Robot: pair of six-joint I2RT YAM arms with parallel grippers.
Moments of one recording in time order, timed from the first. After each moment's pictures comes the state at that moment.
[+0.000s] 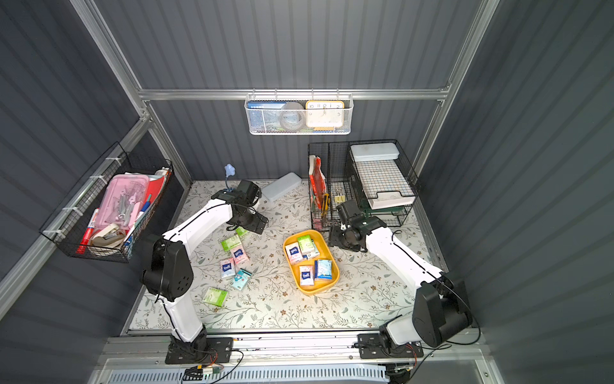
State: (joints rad) left arm -0.37 1.88 1.58 -0.93 -0.10 0.07; right arm 0.41 1.43 1.11 -0.77 -0.05 0.57
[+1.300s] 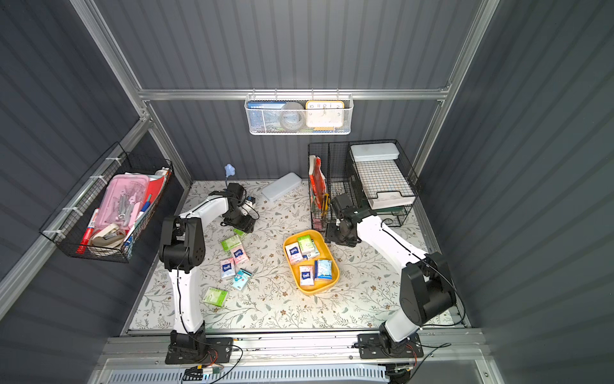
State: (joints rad) left arm -0.18 2.21 1.71 -0.85 0.04 0.33; right arm 0.42 1.59 1.25 -0.85 -0.05 0.53
